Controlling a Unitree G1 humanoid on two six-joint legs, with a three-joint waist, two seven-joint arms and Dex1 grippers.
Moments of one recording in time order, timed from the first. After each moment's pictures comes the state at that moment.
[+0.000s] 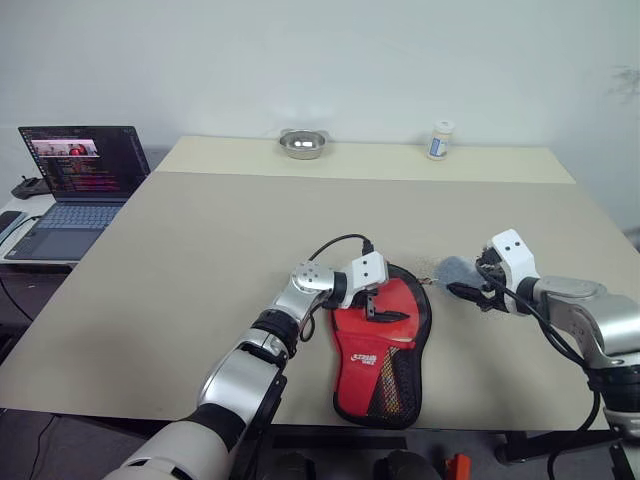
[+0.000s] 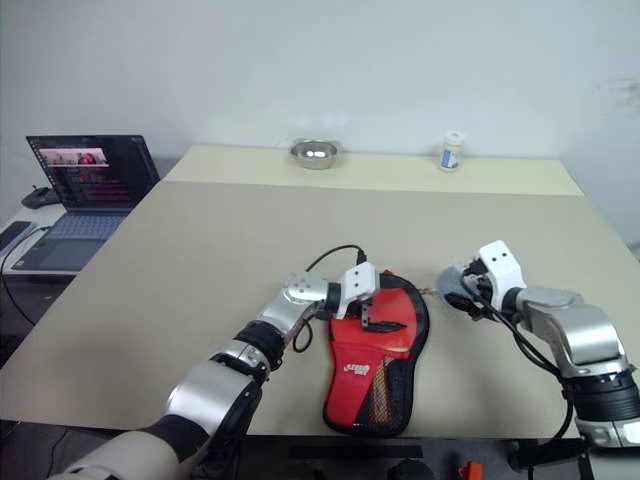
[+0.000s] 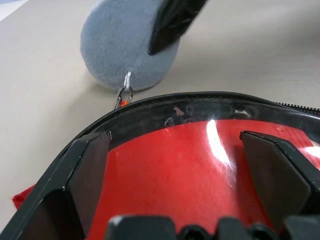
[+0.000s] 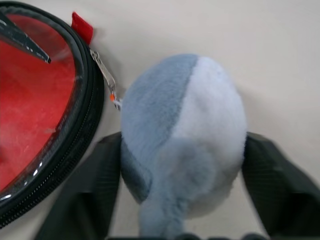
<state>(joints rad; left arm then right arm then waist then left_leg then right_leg) -0.95 0.08 -0.23 1.11 0.12 -0.42 -1.11 -0.46 -0.71 -0.01 -0.10 0.36 0.97 0.55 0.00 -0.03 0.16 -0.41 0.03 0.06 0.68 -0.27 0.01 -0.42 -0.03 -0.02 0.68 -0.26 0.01</state>
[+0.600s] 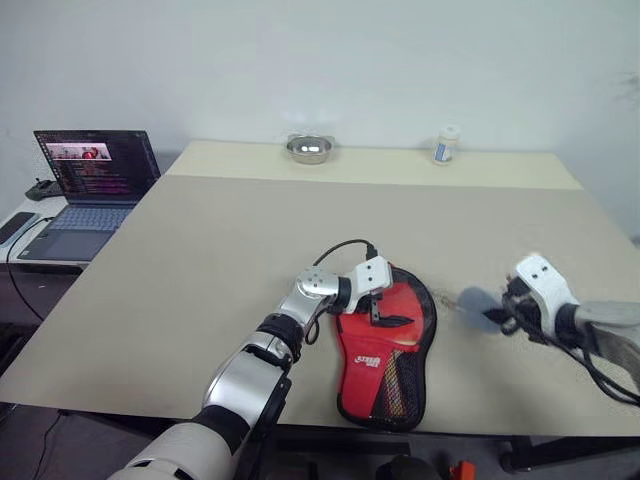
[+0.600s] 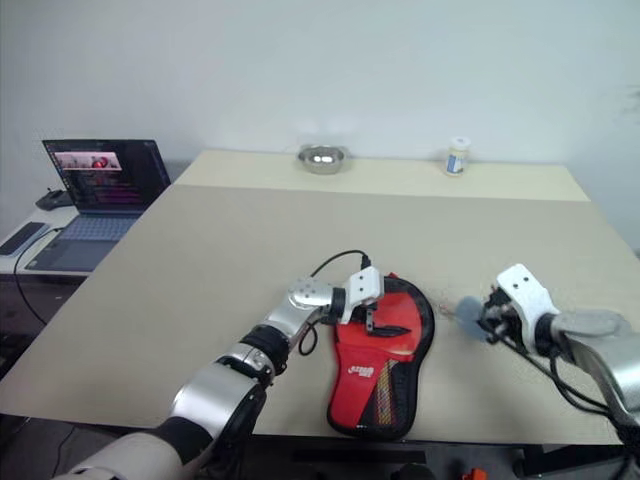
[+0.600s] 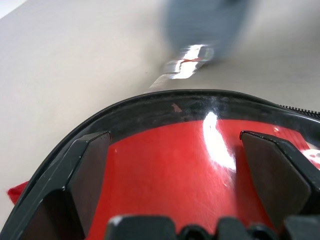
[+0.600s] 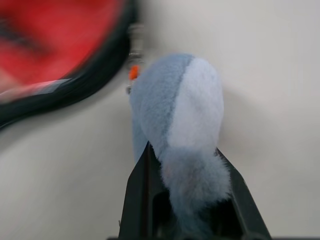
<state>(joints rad) -0.96 0.05 -0.23 1.16 0.13 -0.40 -1.07 -0.15 -0.96 -0.14 -0.58 0.50 1.19 0.68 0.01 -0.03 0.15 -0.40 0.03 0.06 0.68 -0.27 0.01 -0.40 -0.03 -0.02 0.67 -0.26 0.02</state>
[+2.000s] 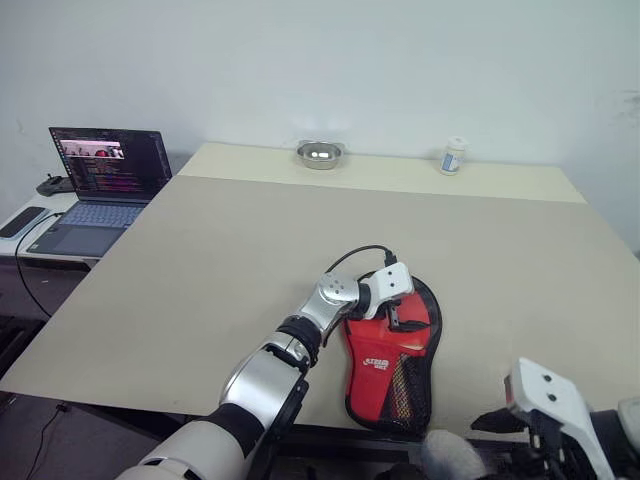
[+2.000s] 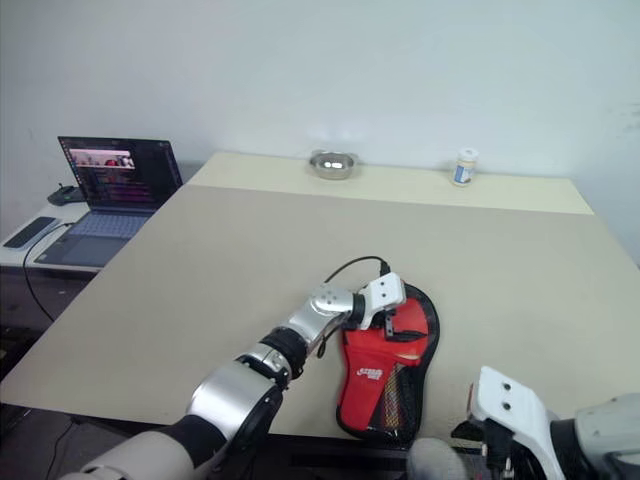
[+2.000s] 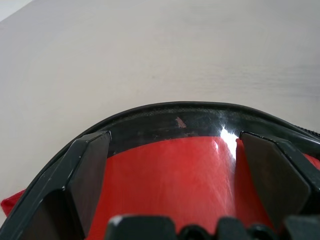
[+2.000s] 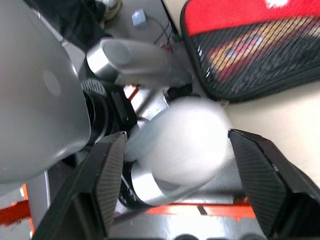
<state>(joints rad) -0.99 -0.04 -0.26 1.22 0.17 -0.37 -0.94 0.46 -1.32 -0.57 -0.98 1.21 0.98 0.72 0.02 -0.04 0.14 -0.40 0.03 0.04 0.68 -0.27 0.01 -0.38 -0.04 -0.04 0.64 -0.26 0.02</state>
